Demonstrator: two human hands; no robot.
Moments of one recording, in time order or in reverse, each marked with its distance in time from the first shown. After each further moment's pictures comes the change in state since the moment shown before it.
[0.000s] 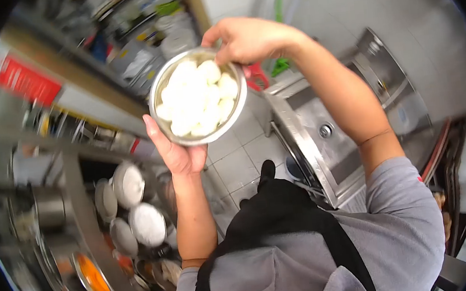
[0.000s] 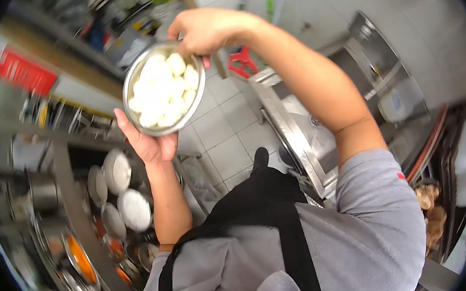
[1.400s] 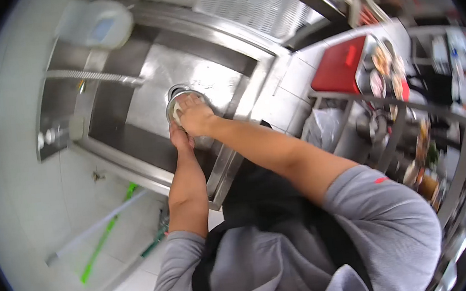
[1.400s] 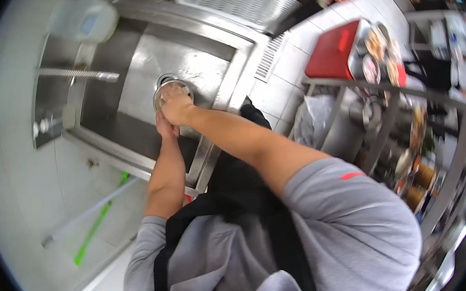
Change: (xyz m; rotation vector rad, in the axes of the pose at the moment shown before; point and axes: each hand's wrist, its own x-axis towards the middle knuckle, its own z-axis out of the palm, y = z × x) left_hand 0.138 -0.614 -0.116 0.897 -0.808 -1.503; right_hand -0.129 0.438 0.161 0.170 1.167 1.665
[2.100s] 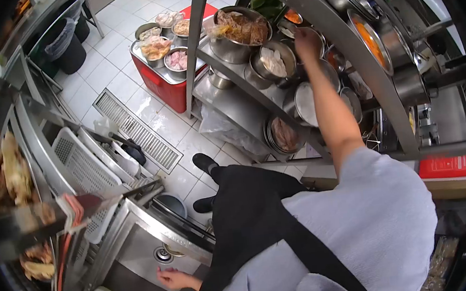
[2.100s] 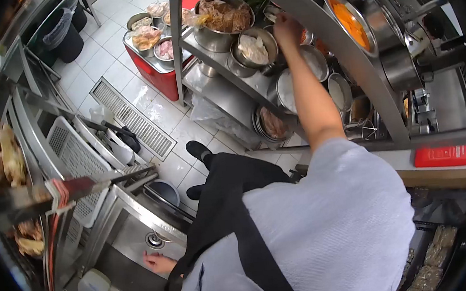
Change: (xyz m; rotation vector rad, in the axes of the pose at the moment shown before) left_hand -0.116 0.063 0.110 1.085 -0.473 0.606; right_hand -0.747 0.195 -0.022 -0.154 1.481 2.100
